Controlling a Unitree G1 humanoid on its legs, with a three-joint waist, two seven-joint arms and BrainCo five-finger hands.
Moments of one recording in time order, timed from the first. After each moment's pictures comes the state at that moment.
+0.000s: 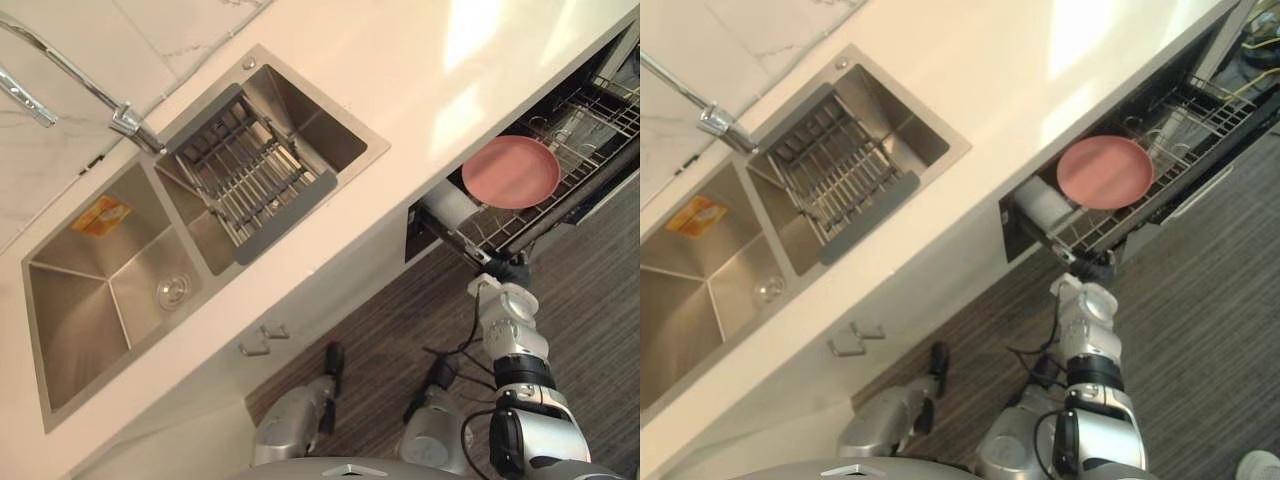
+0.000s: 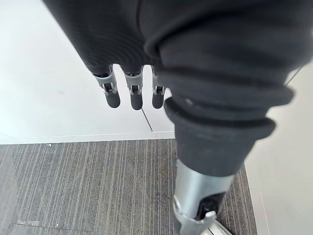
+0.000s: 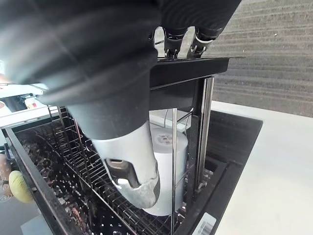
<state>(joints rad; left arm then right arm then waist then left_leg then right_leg) 0.28 0.02 0.21 1.07 -0.25 0.31 -0.12 -0.42 -0.37 -0.32 0.60 0.59 0.03 -0.27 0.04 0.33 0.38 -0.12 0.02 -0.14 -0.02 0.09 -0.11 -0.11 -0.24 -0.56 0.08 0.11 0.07</state>
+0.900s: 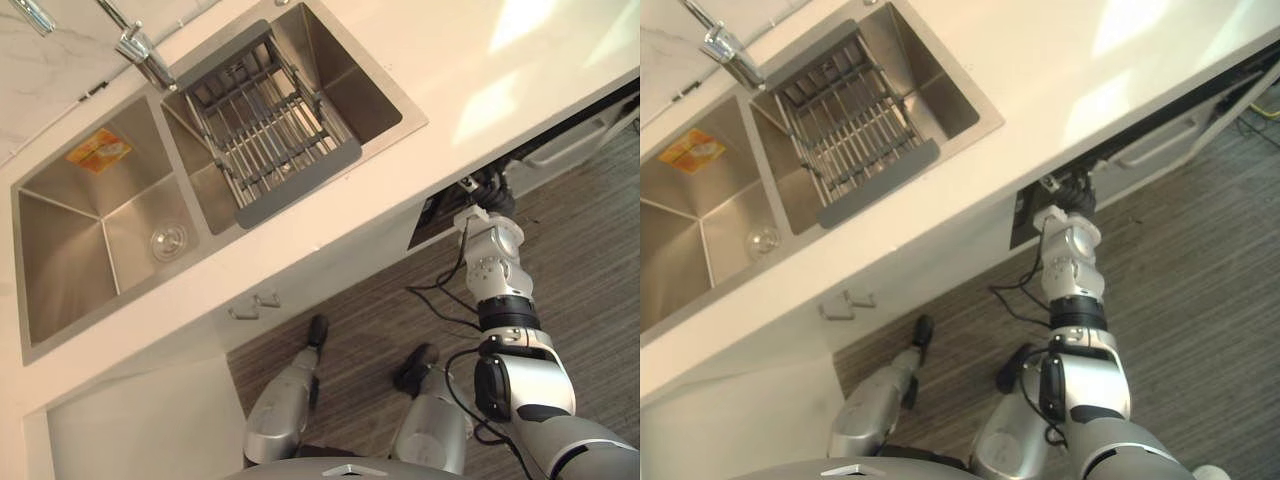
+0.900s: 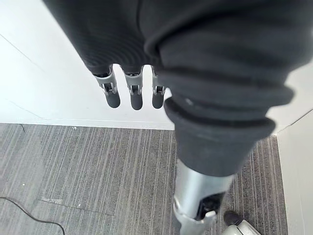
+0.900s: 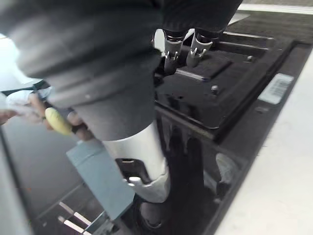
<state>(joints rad) 0.28 0.04 0.24 1.02 -0.19 0.30 -0.14 -0.68 -0.37 -0.24 0.53 0.71 -0.02 -0.19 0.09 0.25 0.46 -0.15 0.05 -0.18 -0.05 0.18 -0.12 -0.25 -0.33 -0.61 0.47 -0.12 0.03</state>
